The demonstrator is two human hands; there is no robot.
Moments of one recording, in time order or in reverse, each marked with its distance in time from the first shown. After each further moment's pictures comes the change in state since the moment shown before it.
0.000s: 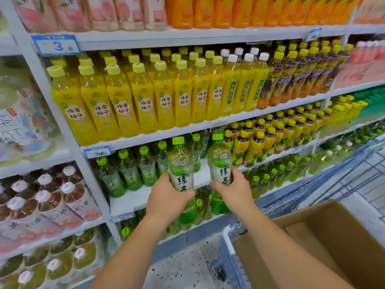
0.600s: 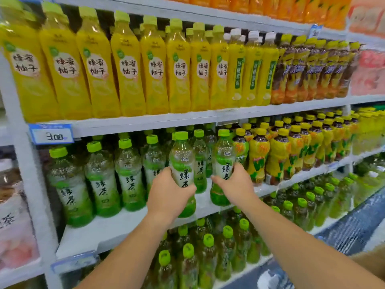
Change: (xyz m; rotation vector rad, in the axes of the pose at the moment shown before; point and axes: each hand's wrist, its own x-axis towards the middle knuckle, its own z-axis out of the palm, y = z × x) left_hand 0.153 -0.126 0.118 0.020 0.275 0.341; right_hand 0.181 0.135 0.095 -0.182 0.258 -0.291
